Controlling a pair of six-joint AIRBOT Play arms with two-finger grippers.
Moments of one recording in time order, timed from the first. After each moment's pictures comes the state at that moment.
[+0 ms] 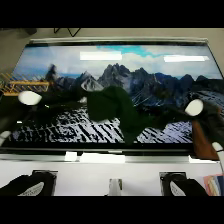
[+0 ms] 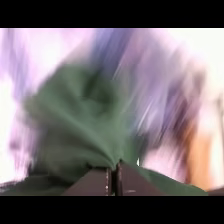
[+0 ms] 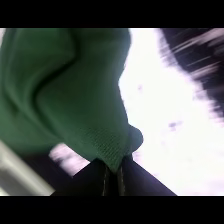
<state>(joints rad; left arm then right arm) -0.21 -1.09 1.04 0.60 -0.65 -1.39 0.07 -0.99 0.99 -1.33 1.15 0.89</state>
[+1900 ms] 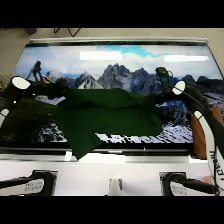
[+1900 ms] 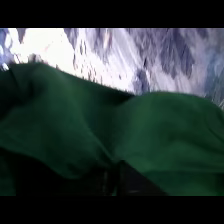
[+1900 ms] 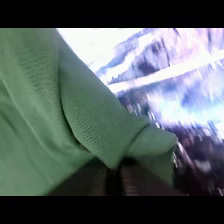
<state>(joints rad) -0.01 -1.41 1.19 0.87 -0.87 -1.51 0.08 -1.41 1.15 -1.22 0.88 1.20</state>
